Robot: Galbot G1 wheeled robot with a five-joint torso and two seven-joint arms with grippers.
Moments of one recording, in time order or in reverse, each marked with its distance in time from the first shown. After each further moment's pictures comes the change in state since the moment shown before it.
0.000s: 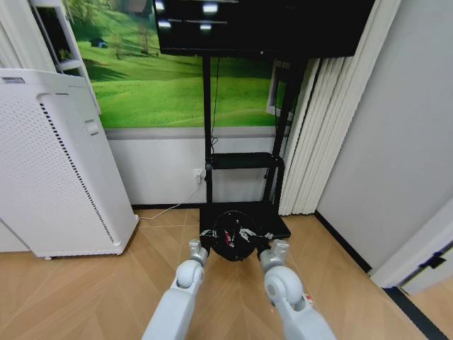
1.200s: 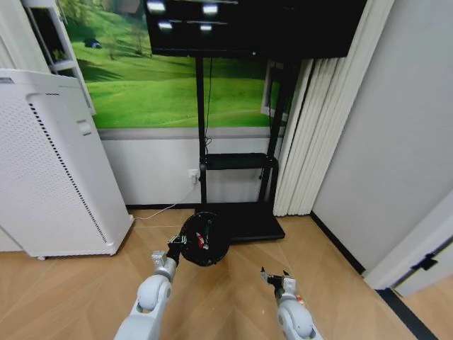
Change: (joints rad) left arm 0.217 0.091 -0.158 -0.263 -0.055 0.031 -0.004; right arm -0.073 0.020 0.038 -0.460 -0.156 0.084 -0.068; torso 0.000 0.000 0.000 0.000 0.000
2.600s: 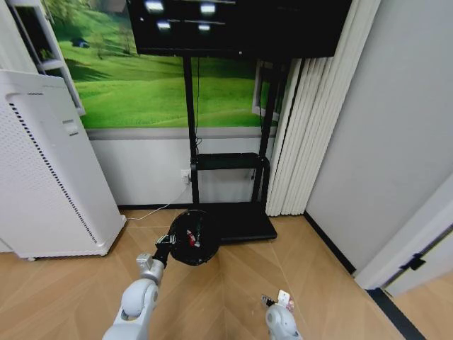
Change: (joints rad) left arm 0.076 0.014 -0.108 -0.083 -0.019 -0.015 0.048; right arm 0.127 0.065 -0.014 -0.347 0.344 -0.047 0.322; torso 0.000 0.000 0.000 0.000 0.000
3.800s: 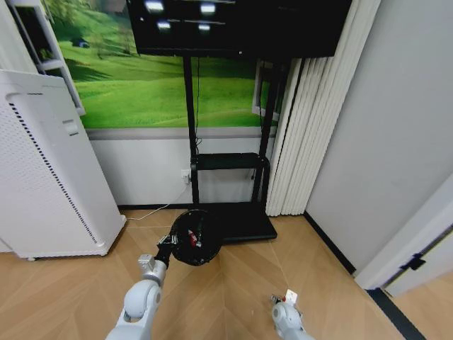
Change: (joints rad) left arm -0.013 -0.018 0.027 -0.003 0.008 0.001 -0.026; right arm 0.059 -0.033 0.012 -0.171 0.028 0.078 0.001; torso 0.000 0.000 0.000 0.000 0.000
